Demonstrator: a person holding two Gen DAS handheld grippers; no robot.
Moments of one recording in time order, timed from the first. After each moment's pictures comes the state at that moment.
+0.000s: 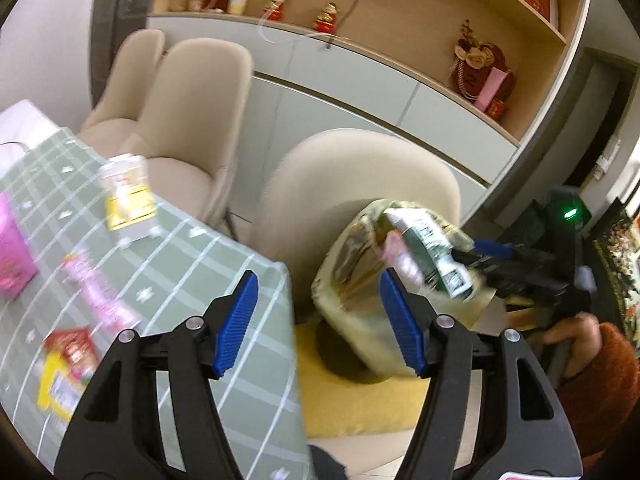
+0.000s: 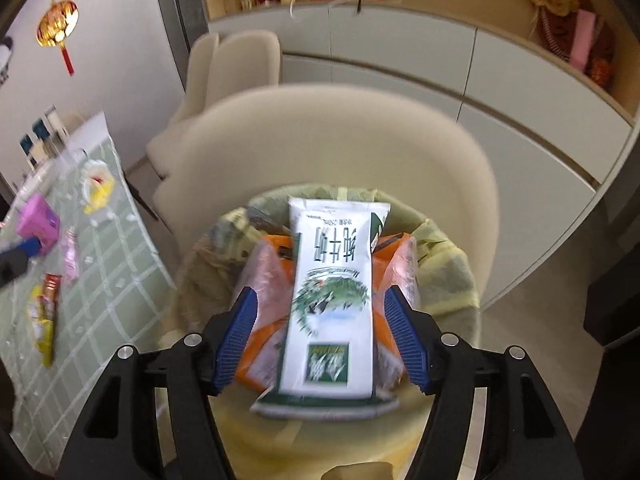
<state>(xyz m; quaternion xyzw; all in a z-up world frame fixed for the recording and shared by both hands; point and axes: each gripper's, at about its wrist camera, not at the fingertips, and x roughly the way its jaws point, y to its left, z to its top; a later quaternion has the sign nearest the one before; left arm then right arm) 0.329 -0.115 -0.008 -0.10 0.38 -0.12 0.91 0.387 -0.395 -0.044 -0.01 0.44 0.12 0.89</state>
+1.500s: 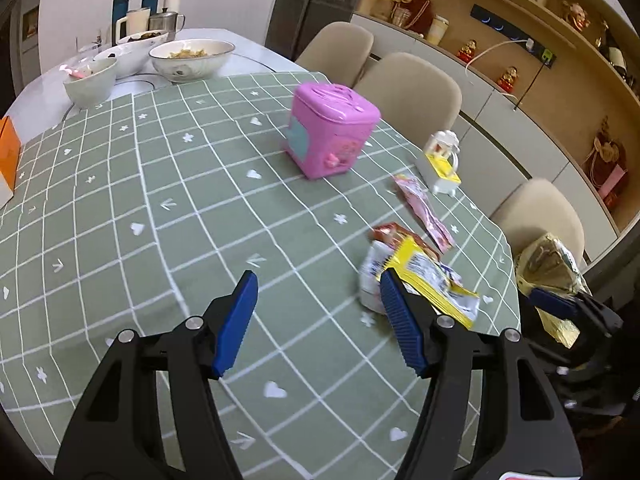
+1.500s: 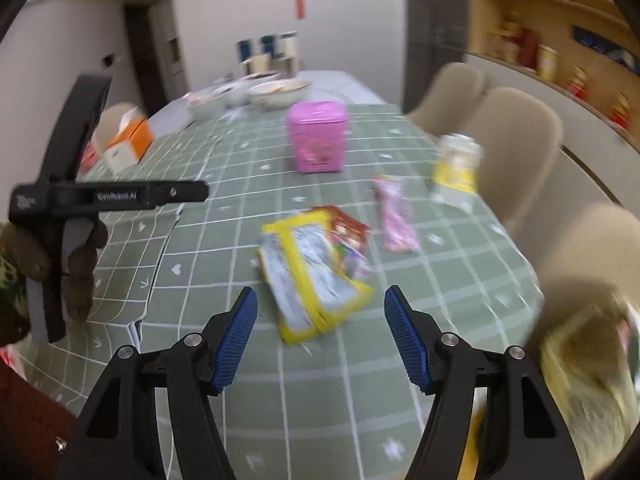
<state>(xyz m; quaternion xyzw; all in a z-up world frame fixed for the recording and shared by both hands) 0.170 0.141 -0.059 -0.20 0.38 0.12 0.90 0.234 -0.072 -0.066 -0.17 0.35 0.45 0.80</state>
